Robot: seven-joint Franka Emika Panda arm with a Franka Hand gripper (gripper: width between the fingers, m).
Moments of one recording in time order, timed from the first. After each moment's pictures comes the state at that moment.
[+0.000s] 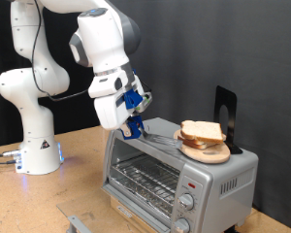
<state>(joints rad) 0.08 -0.15 -0.03 -2.34 0.36 2.38 0.03</state>
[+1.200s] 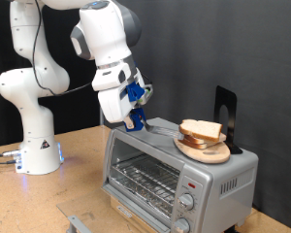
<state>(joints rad) 0.08 -0.18 -0.02 -2.33 0.36 2.30 0.03</state>
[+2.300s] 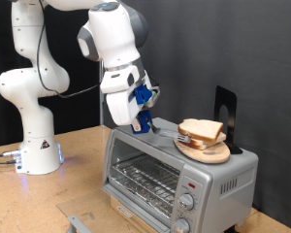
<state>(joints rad) 0.08 -0.13 0.00 -2.27 0.35 2.28 0.04</state>
